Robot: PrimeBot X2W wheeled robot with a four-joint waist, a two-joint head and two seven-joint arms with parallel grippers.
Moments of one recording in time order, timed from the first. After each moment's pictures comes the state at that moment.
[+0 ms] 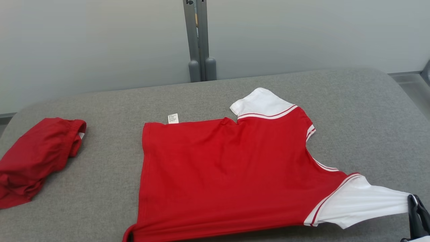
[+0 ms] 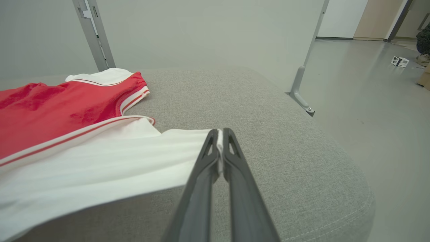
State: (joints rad) left arm 0.05 0.03 -0.04 0.64 -0.29 -0.10 -0.26; right arm 0.17 -0.17 -0.29 0.26 0.13 0.14 -0.26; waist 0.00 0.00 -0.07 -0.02
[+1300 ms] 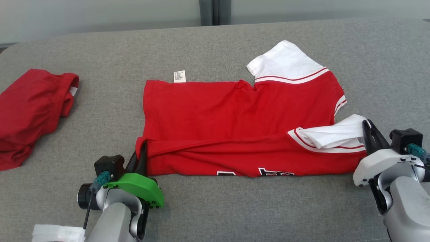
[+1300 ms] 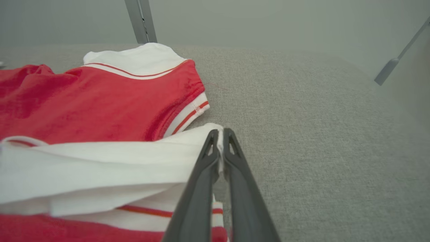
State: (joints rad) left arm -0.35 0.05 -0.23 0.68 -0.37 -0.04 -0.26; right arm -0.39 -0.23 -0.03 0.68 0.15 0.13 -0.26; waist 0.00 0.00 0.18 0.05
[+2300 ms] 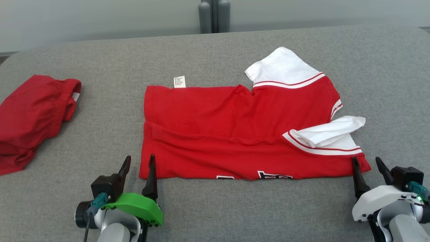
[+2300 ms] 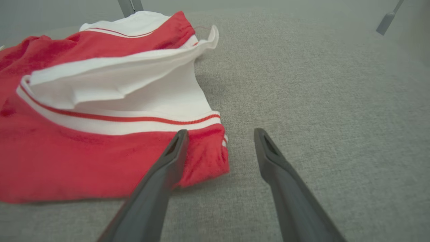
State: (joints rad) left arm -0.21 0.05 -0.20 0.52 -0.34 -0.04 -0.26; right arm -0.20 -0.18 -0.07 0.61 0.21 0.13 -0.26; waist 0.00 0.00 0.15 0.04
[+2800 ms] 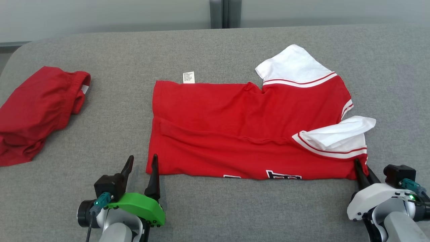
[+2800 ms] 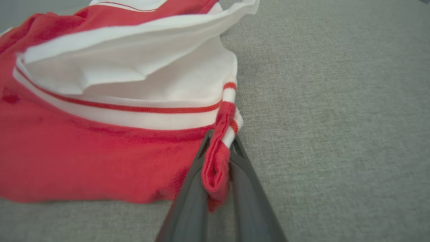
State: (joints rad) left arm -0.21 0.05 -0.22 0.52 -0.33 -0.04 -0.26; right arm -0.25 -0.19 -0.01 0.71 0.27 0.13 -0.26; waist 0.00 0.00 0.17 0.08
